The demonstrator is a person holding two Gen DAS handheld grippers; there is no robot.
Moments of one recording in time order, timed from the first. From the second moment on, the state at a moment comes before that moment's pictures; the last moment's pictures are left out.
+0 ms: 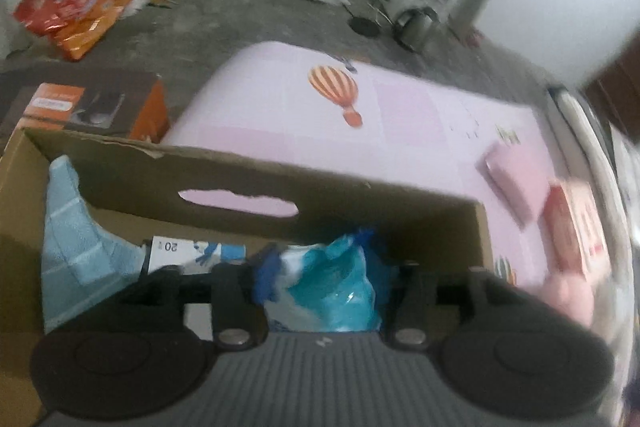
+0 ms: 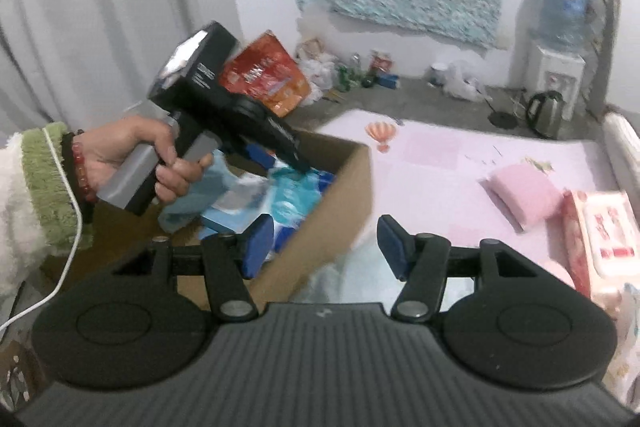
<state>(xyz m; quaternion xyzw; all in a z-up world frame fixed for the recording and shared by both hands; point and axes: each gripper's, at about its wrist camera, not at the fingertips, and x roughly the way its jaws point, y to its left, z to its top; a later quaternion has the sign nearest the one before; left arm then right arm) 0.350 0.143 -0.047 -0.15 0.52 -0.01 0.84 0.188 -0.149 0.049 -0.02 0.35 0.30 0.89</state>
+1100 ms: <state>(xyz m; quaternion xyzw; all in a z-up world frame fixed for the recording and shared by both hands) 0.231 0.093 0.069 -0.11 0.43 0.02 0.90 0.110 -0.379 -0.009 0.16 0.34 0.15 0.92</state>
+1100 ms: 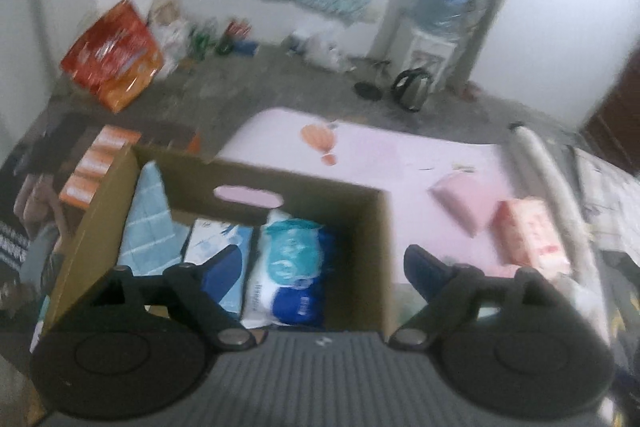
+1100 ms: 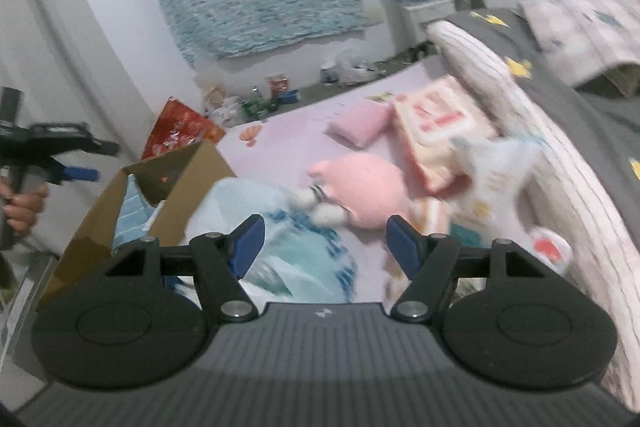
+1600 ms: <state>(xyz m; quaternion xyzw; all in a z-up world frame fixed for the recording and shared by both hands) 0.140 -0.109 0.092 -0.03 0.41 -0.19 0.89 0.045 -0.479 -0.049 0.26 0.30 0.09 0.91</state>
